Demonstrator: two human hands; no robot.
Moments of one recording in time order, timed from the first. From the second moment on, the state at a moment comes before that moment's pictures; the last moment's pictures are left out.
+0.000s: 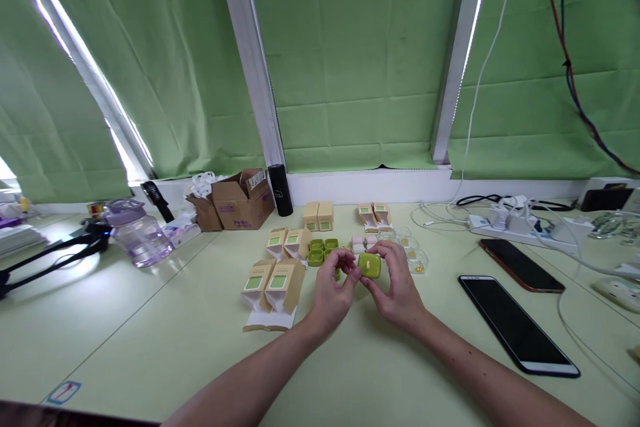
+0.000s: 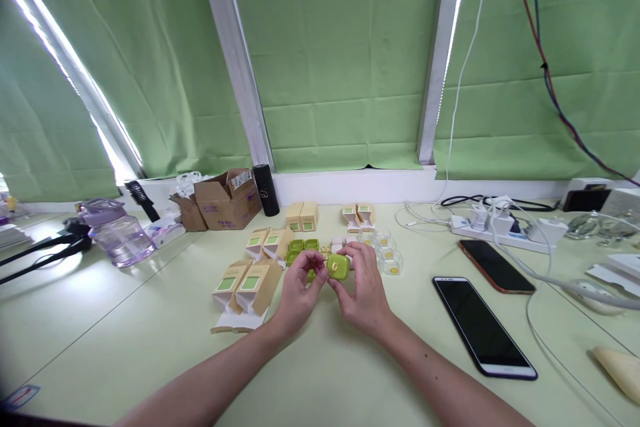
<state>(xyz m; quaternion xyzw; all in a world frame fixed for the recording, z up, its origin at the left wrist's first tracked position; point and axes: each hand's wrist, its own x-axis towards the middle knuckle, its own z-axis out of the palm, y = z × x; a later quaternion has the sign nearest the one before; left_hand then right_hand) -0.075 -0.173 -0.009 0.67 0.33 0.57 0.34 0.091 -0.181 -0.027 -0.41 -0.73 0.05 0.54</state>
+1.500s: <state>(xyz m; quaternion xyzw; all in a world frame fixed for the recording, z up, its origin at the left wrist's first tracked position) -0.077 -0.161 -0.013 0.61 0.36 0.56 0.42 0.094 -0.183 -0.031 -0.33 -0.72 0.24 0.56</state>
